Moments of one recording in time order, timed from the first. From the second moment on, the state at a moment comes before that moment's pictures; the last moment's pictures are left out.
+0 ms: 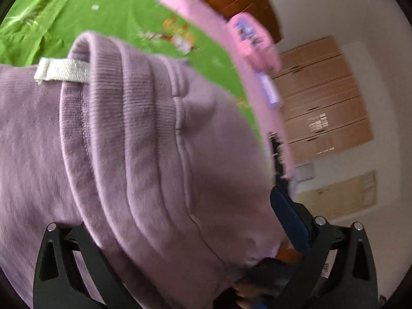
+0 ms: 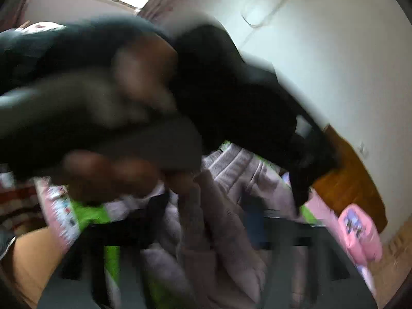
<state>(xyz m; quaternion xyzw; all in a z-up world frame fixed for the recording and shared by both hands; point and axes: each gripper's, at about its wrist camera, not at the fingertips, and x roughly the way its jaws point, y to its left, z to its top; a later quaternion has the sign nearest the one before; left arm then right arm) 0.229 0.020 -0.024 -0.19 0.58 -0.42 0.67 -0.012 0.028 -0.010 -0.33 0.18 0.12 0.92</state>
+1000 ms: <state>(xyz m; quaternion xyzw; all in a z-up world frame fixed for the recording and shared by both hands) 0.208 0.003 0.003 -0.06 0.56 -0.37 0.74 -0.031 -0.143 -0.051 -0.03 0.36 -0.01 0.93</state>
